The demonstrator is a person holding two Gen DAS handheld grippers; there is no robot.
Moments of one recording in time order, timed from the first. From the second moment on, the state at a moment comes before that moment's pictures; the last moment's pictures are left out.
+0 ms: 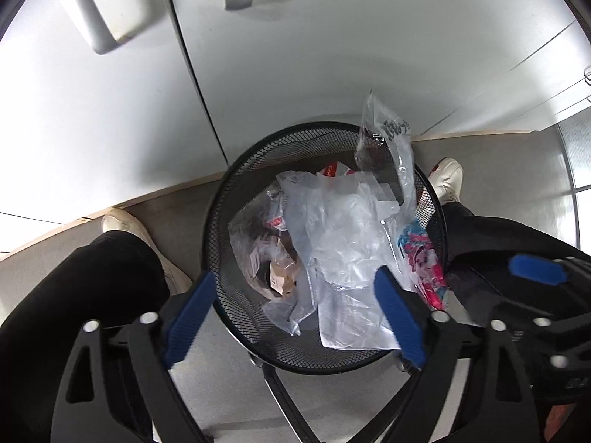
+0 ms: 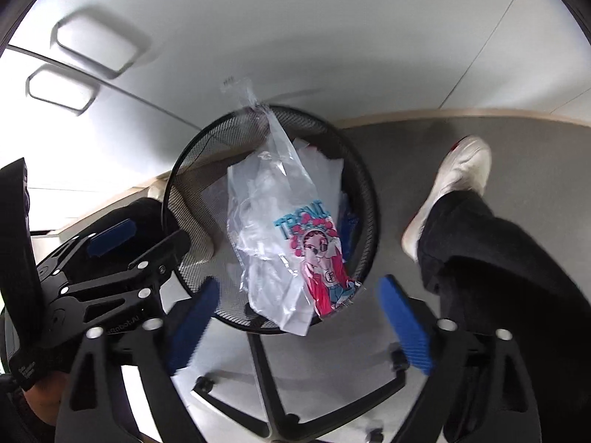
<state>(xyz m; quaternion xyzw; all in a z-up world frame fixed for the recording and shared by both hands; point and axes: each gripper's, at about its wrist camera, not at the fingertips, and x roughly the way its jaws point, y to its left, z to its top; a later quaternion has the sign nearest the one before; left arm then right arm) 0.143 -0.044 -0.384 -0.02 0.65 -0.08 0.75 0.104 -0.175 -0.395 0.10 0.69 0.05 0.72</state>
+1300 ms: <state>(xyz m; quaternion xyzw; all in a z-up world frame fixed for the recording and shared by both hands) 0.031 -0.024 -0.170 -0.08 0.49 -0.04 0.87 -0.017 -0.185 -0.216 0.04 0.47 0.03 0.88</state>
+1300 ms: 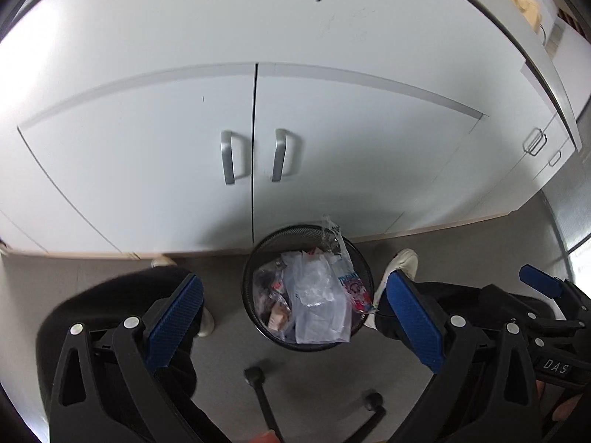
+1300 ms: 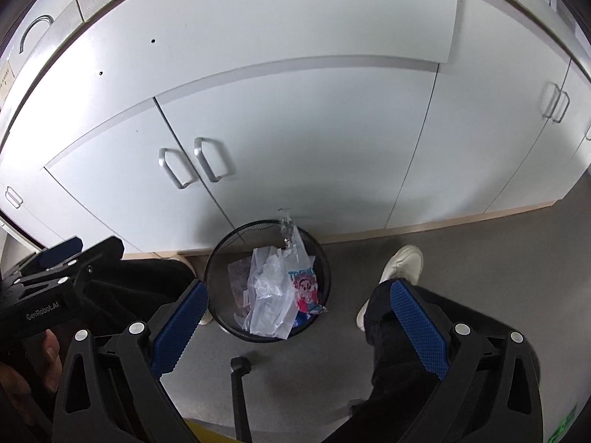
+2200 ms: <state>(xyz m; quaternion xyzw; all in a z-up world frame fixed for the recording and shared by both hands) 0.023 -0.033 -0.154 -0.05 0.46 0.00 0.89 -0.021 -0.185 -0.208 0.02 0.46 0.03 0.89</state>
